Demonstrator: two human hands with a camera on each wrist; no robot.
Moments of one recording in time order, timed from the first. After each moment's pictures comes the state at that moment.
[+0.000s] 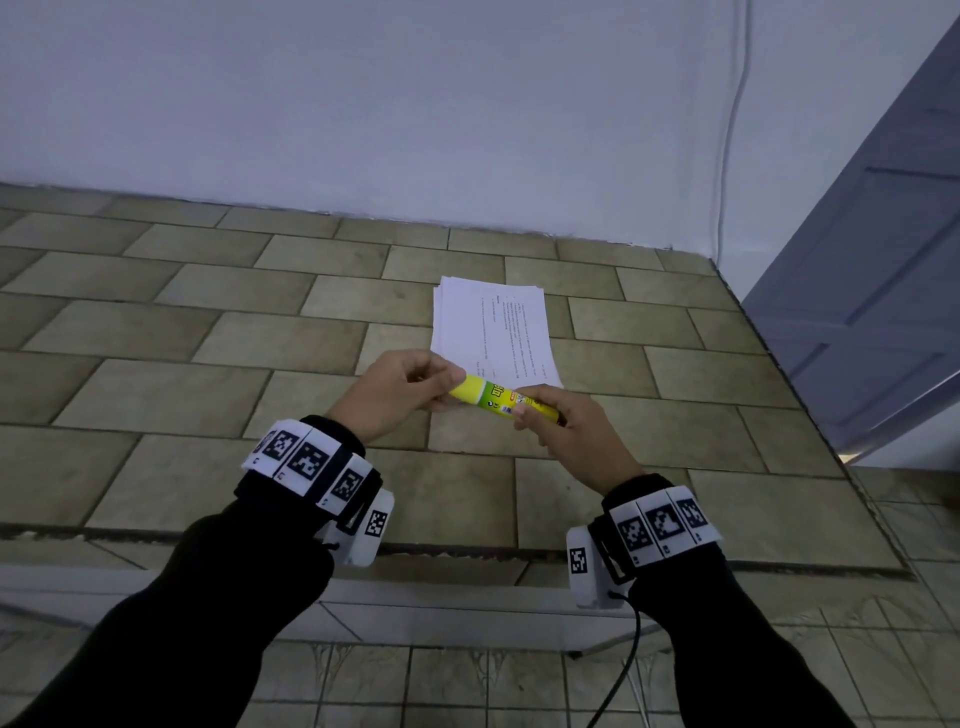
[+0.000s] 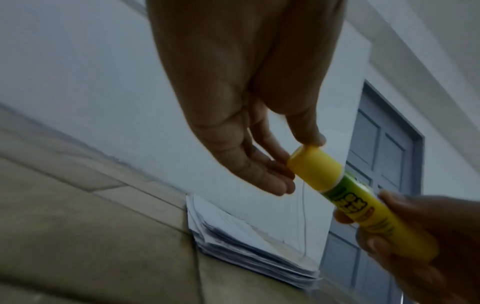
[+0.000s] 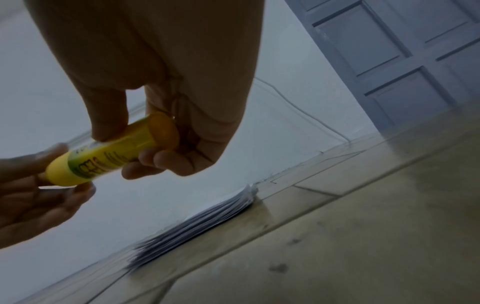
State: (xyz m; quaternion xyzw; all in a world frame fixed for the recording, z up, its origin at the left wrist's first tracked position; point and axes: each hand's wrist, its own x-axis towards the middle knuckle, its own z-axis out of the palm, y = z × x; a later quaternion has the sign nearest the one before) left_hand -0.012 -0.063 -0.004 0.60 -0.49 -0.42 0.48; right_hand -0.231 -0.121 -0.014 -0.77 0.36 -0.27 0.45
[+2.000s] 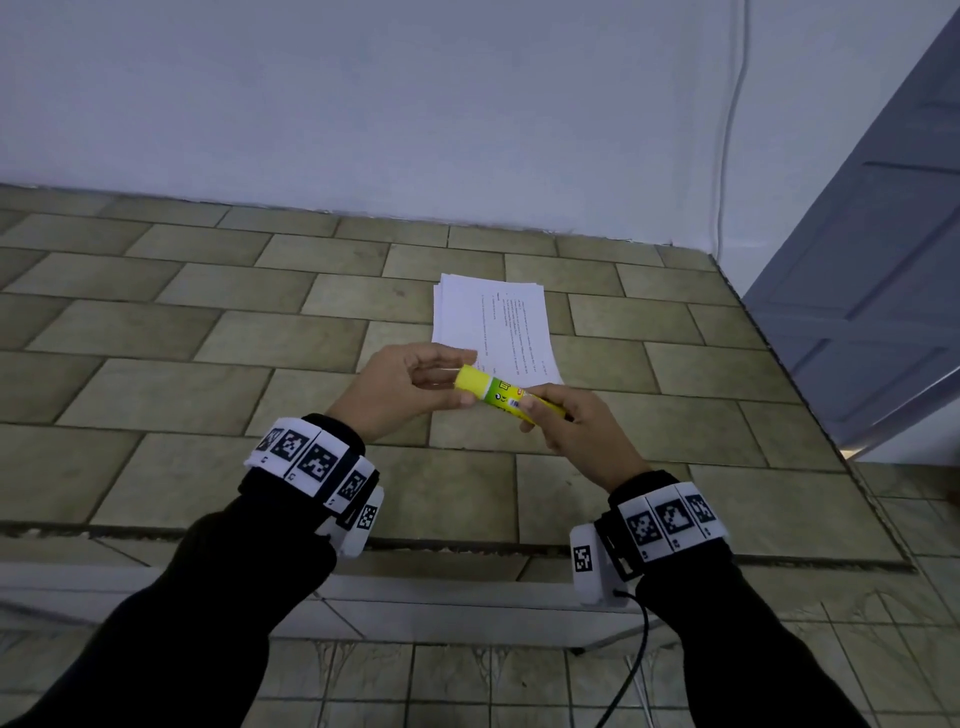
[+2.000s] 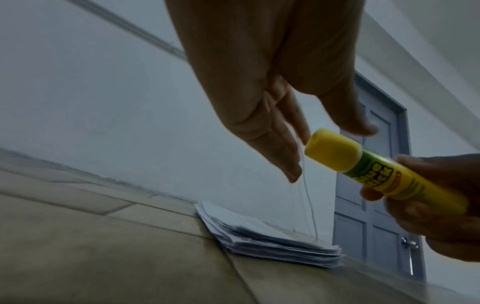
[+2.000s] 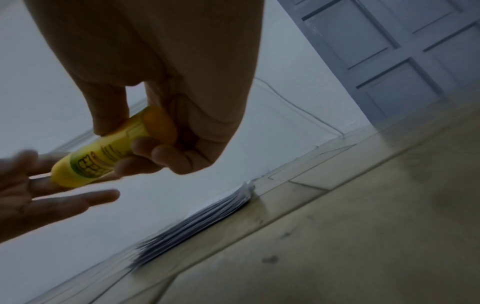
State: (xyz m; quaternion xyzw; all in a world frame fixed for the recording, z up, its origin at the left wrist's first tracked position) left_hand -0.011 -0.060 -0.008 0.55 -0.53 -0.41 0.48; right_hand -0.235 -0.120 -0.014 -0.74 0.37 -0.28 0.49
